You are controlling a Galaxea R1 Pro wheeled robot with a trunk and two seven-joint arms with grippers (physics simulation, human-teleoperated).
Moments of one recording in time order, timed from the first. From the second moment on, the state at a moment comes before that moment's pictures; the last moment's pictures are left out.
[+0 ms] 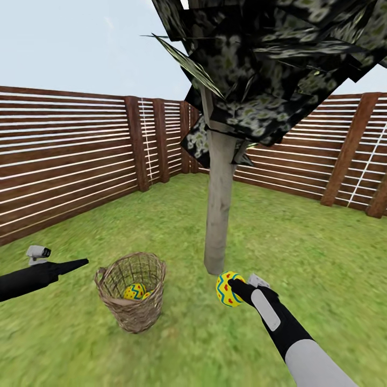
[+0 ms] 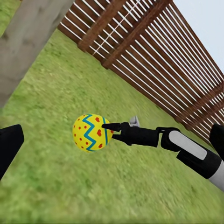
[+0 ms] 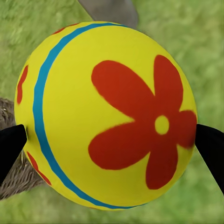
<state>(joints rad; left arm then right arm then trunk) -0.45 0.39 0.51 -1.34 0.05 1.01 -1.57 -0.61 0.01 0.15 -0.75 -0.79 0.38 -0.31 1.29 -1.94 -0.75</state>
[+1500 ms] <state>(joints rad) -0.44 0.37 0.51 -1.35 0.05 1.01 -1.57 -0.61 0.02 0.15 -0.74 -0.79 0.39 -0.31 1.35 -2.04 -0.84</state>
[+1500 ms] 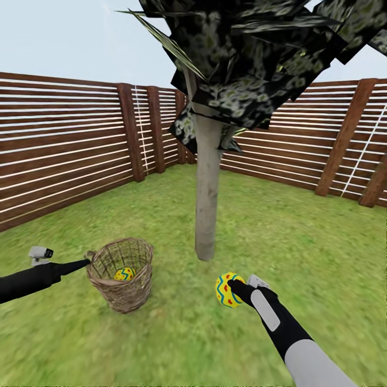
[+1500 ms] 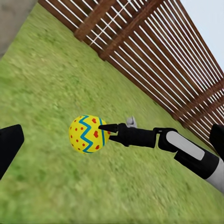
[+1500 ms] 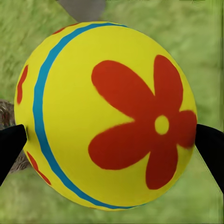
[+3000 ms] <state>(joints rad) -0.44 0.37 0.51 -1.35 0.05 1.00 -1.57 -0.61 0.03 0.15 -0.72 -0.69 0.35 -0.31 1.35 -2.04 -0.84</state>
